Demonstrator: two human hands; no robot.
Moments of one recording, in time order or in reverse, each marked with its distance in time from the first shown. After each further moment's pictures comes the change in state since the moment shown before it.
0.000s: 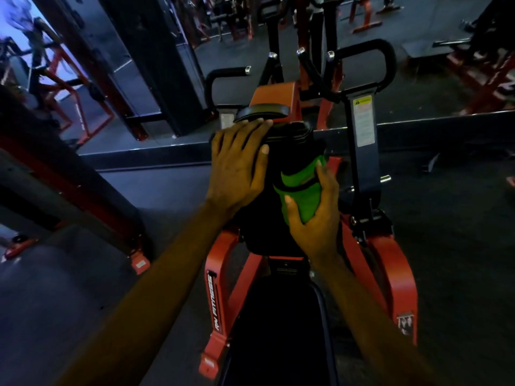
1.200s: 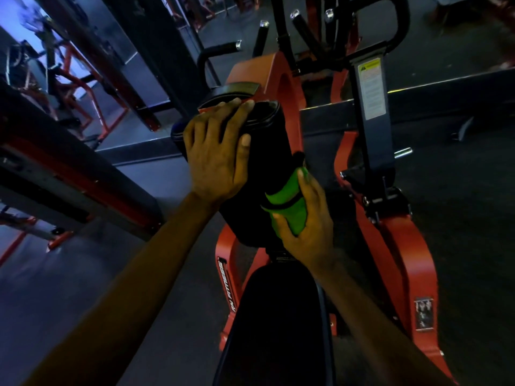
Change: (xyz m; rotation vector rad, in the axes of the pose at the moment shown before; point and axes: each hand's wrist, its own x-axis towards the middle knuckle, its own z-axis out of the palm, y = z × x) left_hand 0.004 0.014 0.025 0.244 0.086 0.082; right_hand -0.027 0.046 -0.019 0.032 -0.126 -0.019
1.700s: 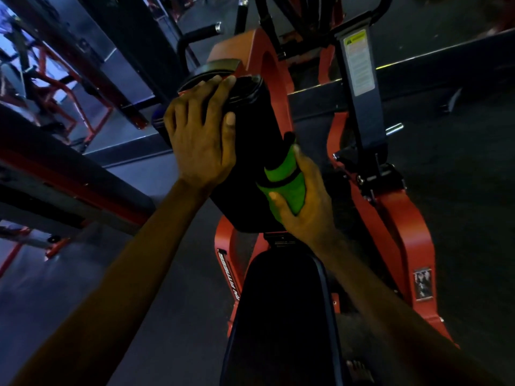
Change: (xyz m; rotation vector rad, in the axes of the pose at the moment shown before) left_hand -0.002 -0.001 0.005 -0.015 0.022 0.001; right_hand -0.003 0.006 -0.004 0.038 -0.010 0.088
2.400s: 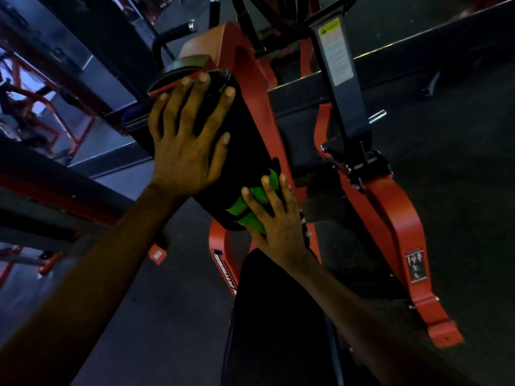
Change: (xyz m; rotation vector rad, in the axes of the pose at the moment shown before) left_hand -0.007 -0.004 -0.004 0.146 -0.056 0.334; right_hand -0.058 0.016 0.032 -0.506 -0.068 -0.183
